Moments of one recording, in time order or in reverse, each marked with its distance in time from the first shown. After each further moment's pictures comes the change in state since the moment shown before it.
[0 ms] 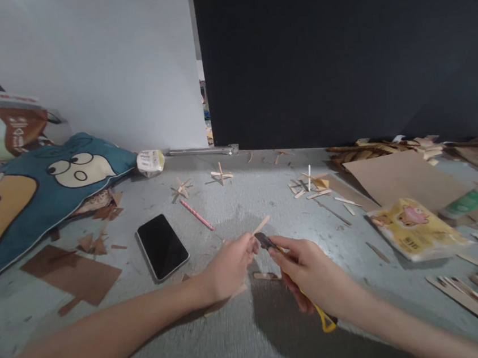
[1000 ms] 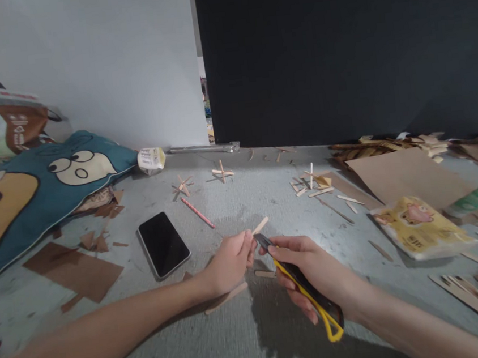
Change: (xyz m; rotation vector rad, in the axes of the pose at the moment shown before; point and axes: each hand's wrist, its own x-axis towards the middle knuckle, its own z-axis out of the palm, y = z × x) left_hand 0.001 0.002 0.007 -0.179 0.075 -0.121; right_hand 0.001 -0.005 0.002 0.556 -0.145 0.199
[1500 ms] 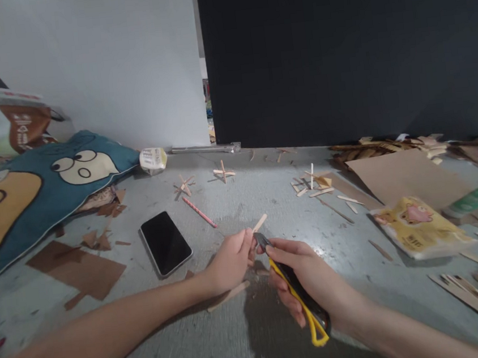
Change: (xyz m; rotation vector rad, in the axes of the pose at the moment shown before) left_hand 0.001 -0.001 0.003 -0.085 0.031 -0.049; right_hand 0.000 0.008 0.018 0.142 0.036 -0.030
